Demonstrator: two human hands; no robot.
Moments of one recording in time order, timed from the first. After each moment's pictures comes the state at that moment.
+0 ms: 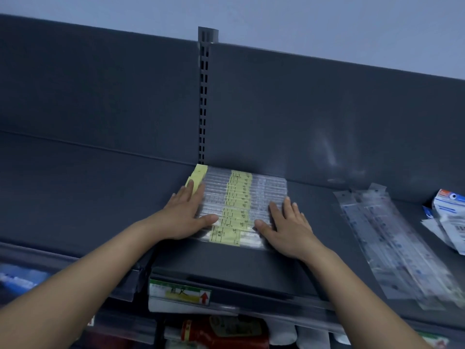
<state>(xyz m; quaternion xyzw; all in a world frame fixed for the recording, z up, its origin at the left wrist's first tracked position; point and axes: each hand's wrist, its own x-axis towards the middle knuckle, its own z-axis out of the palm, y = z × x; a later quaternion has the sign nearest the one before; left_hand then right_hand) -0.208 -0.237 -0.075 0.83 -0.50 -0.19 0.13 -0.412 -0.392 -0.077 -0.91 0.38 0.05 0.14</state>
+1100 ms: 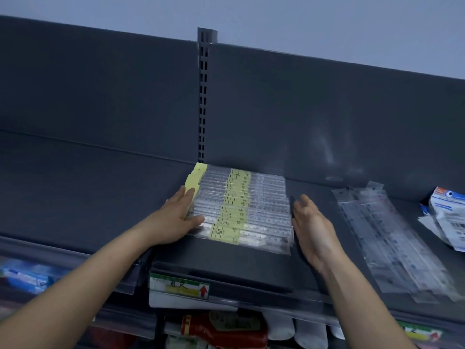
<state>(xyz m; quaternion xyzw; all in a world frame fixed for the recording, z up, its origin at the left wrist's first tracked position) -0.222 -0.211 -0.069 0.84 -0.44 -0.22 0.23 -0.441 -0.382 -0.064 -0.56 0.37 -0.31 0.67</state>
